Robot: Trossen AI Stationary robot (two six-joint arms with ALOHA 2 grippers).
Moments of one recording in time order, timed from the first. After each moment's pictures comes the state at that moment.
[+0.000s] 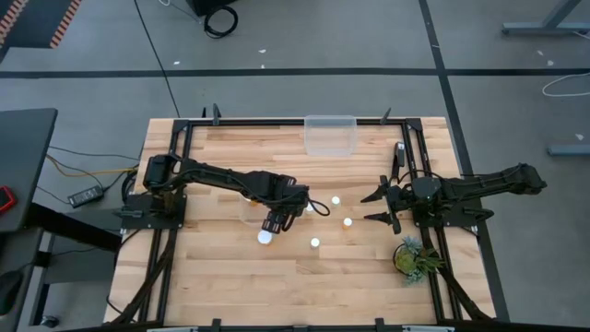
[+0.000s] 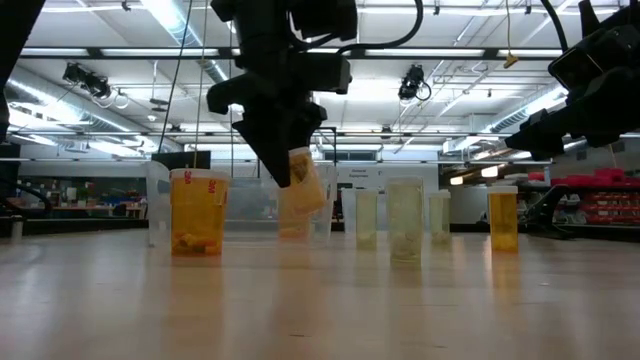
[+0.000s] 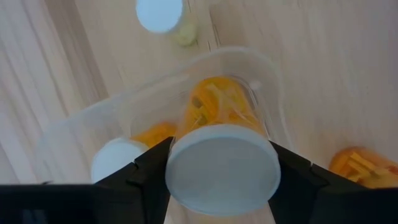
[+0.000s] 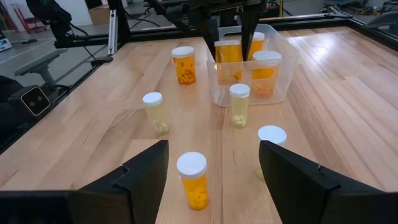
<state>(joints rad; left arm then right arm) -0.06 1.92 1.46 -0.83 -0.13 0.30 0.11 0.28 0.01 0.01 0.00 0.10</state>
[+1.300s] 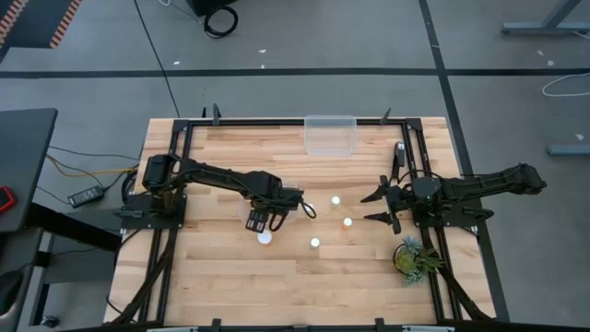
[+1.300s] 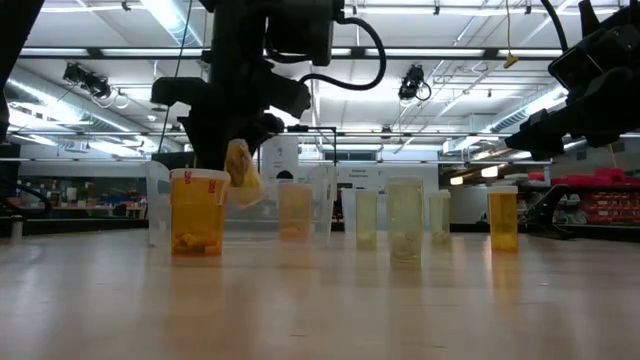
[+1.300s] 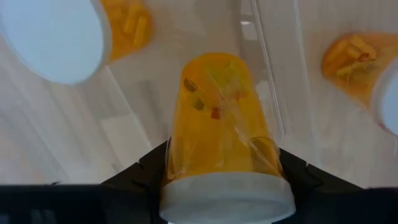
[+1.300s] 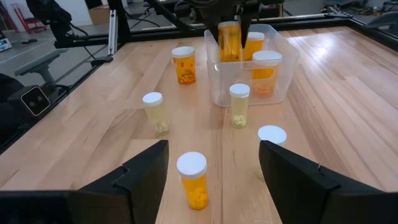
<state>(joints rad) -0.06 1.92 1.45 -1.14 -0.14 0.21 0.11 0.28 0.01 0.01 0.00 0.10</state>
